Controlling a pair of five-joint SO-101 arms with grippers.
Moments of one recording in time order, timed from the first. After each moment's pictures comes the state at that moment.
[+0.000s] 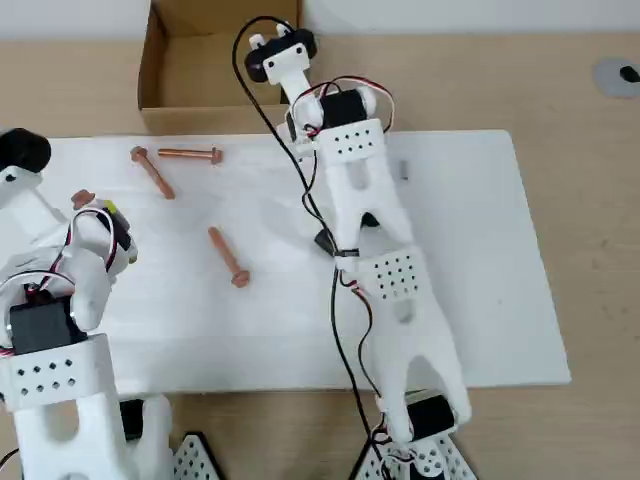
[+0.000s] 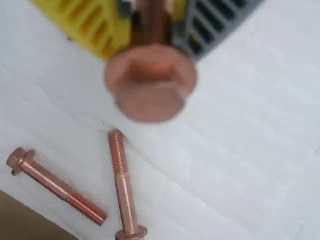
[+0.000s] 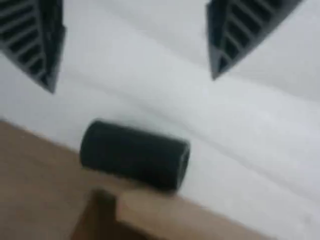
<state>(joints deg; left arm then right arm) -15.8 -56.9 41.7 62.2 10.4 -21.6 66.7 -83.7 87.5 1.9</state>
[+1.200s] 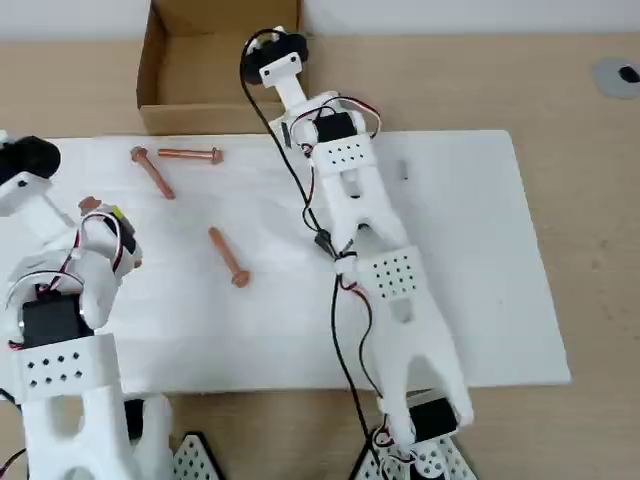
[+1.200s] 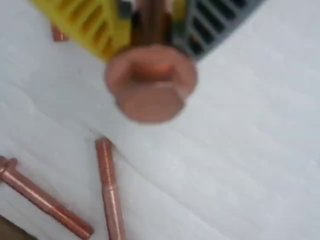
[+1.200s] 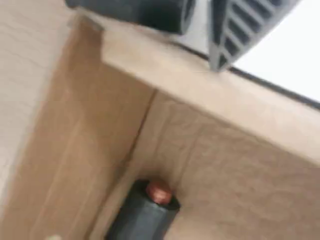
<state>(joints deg) -15.9 -57.1 48.6 56.9 10.4 -20.2 75.0 -72.0 56.5 4.8</state>
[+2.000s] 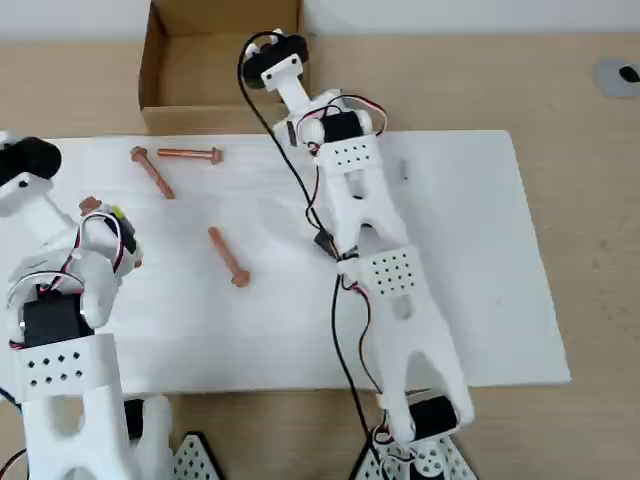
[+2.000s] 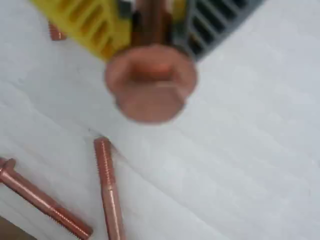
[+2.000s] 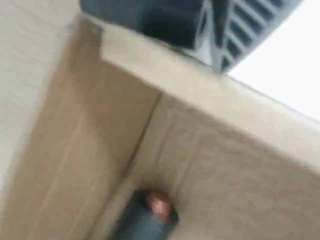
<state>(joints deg) -15.9 -57.1 48.8 56.5 10.4 -17.6 79.1 -86.9 68.9 9.2</state>
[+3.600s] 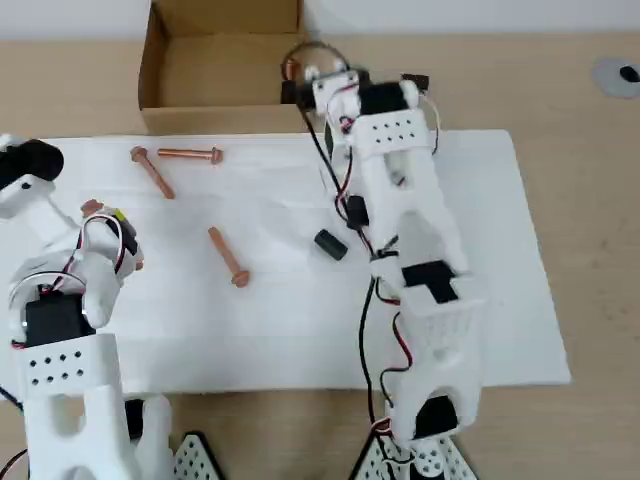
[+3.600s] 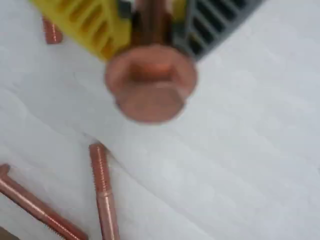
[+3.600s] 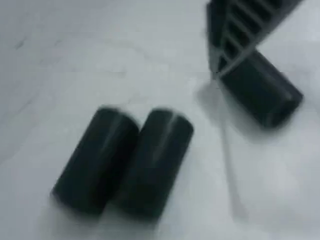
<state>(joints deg) -15.9 -57.1 50.0 56.0 10.4 -16.4 29.7 -26.8 98.2 -7.1</state>
